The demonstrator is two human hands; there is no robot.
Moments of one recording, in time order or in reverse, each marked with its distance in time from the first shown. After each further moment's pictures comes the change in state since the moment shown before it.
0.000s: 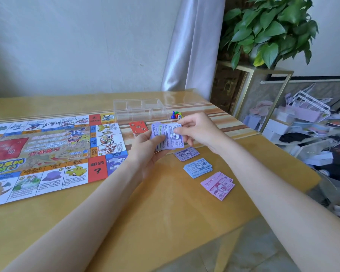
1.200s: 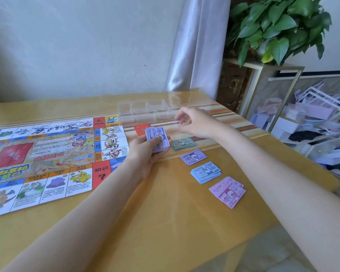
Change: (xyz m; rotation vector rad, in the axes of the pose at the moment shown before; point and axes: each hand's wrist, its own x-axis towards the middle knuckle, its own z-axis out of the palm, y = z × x) left_hand 0.017 0.002 -0.012 -0.037 0.129 -0.072; right_hand 0.033 -0.010 -0.002 -0.493 -0.102 -0.140
